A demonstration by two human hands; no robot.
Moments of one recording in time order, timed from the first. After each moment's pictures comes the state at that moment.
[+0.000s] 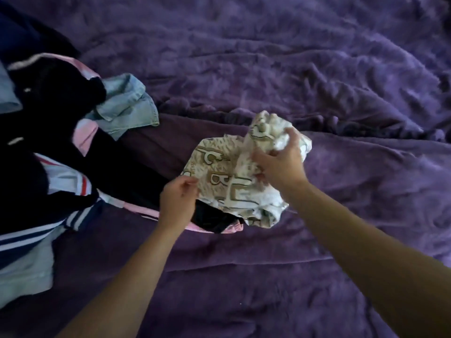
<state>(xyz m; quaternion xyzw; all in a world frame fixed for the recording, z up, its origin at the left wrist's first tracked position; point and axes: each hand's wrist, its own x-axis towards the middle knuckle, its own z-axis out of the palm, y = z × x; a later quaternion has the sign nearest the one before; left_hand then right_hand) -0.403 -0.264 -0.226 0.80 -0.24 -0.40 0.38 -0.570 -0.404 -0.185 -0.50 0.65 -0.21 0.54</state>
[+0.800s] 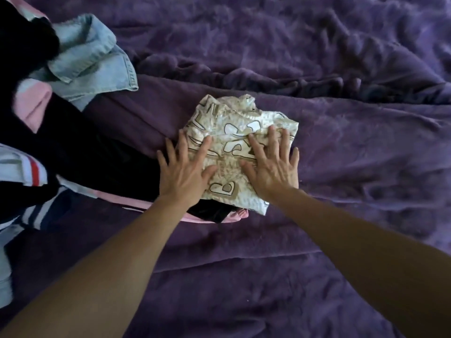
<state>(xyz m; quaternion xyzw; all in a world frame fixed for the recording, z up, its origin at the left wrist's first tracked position) -0.393 -0.290 -0.323 0.79 -0.59 -0.16 -0.05 -0.588 -0.372 -0.324 -0.81 0.55 0.11 0.13</state>
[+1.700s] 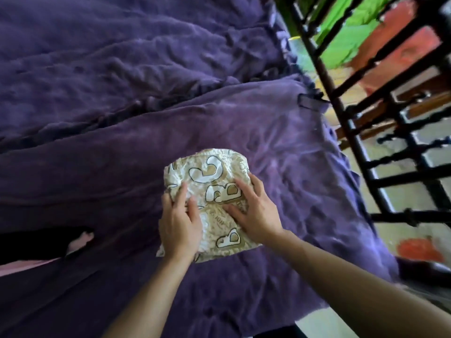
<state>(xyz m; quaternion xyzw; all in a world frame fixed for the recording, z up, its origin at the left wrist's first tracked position) -0.769 -0.257 -0.176 0.74 -0.54 -0.29 0.27 -0.948 -0.260 -0.199 -0.66 0.70 -0.14 0.25</state>
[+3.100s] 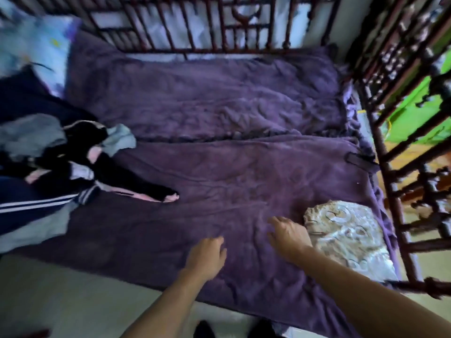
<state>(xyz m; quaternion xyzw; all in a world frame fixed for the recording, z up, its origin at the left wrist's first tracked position) -0.786 -0.093 -0.079 0.76 -0.60 -0.26 -0.01 -0.991 -0.206 -0.087 -0.84 0.50 0.09 0.18</state>
